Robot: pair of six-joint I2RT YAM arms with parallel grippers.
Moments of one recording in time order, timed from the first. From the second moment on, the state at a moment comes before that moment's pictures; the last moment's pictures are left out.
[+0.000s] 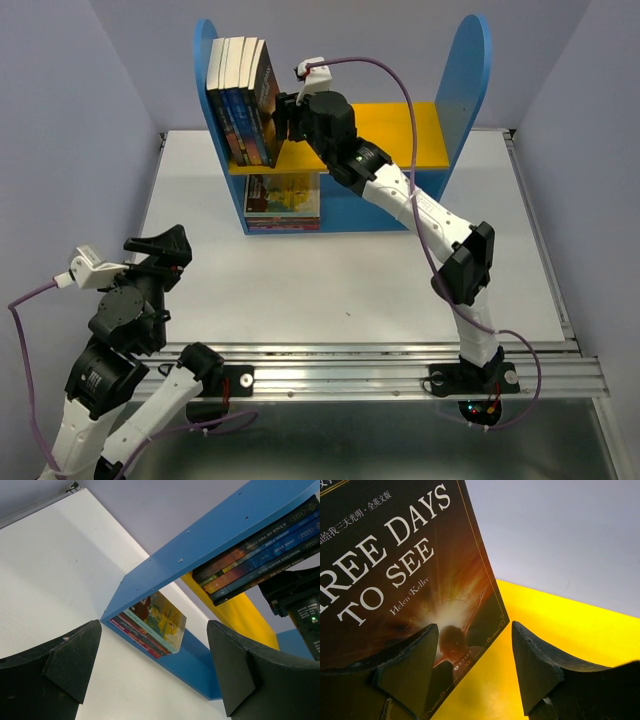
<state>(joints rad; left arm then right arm) -0.57 0.31 0.93 -0.71 -0.81 -0.87 0.79 2.09 2.23 -0.16 0.28 0.14</state>
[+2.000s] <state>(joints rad) -0.57 0.34 0.91 -0.74 -0.73 -0.87 0.79 1.18 1.14 -0.18 0.13 0.44</state>
